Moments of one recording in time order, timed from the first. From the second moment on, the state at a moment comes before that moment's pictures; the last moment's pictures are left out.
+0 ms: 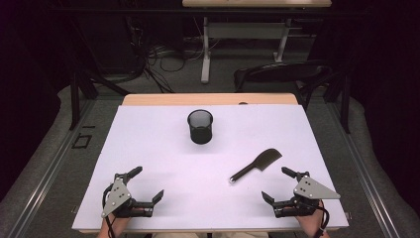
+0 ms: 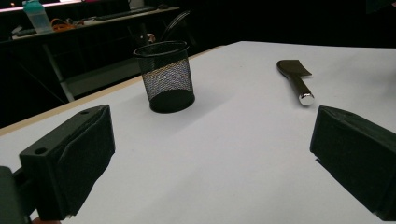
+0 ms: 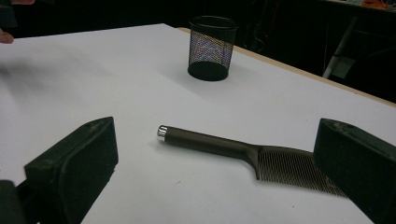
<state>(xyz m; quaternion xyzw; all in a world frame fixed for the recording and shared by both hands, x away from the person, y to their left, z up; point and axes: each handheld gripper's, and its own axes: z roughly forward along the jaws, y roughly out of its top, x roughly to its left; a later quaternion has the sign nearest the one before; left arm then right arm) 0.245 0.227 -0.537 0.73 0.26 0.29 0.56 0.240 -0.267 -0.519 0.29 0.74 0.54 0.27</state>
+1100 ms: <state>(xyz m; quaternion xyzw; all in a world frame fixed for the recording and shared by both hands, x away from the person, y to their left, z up) 0.249 0.225 -0.538 0.73 0.27 0.29 0.56 0.268 -0.237 -0.514 0.30 0.79 0.48 0.23</state>
